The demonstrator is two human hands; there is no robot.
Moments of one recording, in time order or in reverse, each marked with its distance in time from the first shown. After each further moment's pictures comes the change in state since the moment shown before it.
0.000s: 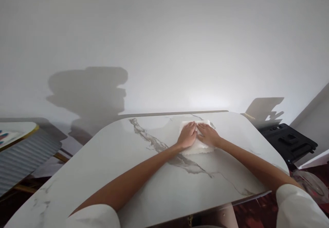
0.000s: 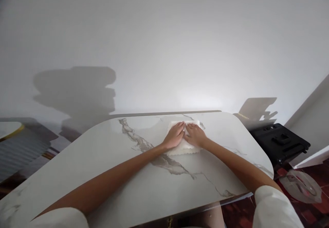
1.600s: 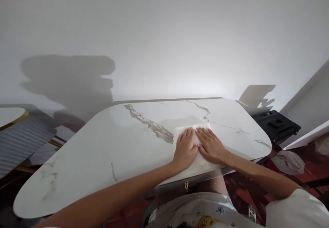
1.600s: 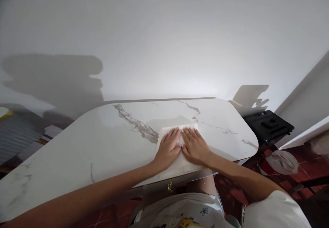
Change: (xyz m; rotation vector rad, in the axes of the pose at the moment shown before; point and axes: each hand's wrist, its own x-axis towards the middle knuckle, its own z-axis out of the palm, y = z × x) left_hand -0.120 0.081 -0.015 -0.131 -0.163 -0.160; right_hand -0.123 -0.054 -0.011 -0.005 0.067 -0.103
